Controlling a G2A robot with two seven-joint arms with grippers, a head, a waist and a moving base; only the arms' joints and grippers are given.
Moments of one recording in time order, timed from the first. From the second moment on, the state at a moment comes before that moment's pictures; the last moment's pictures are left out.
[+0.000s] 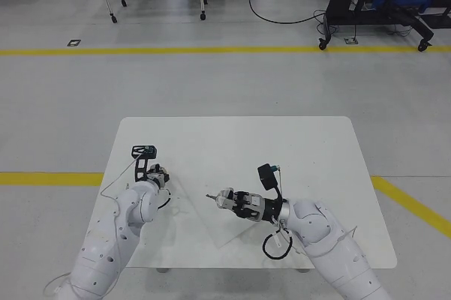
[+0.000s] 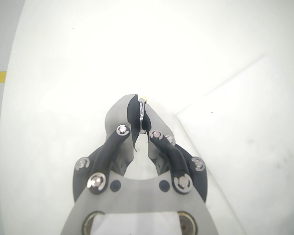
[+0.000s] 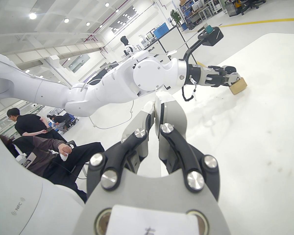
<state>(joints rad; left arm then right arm) 0.95 -1.26 -1.11 -1.29 1.06 0.31 -0.57 -1.04 -1.19 1.04 -1.37 -0.20 -0.91 0.55</state>
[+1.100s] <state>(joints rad) 1.18 -1.28 -1.38 -1.31 -0.21 -0.32 -0.51 -1.04 -1.19 1.04 -1.37 -0.20 -0.91 0.55</state>
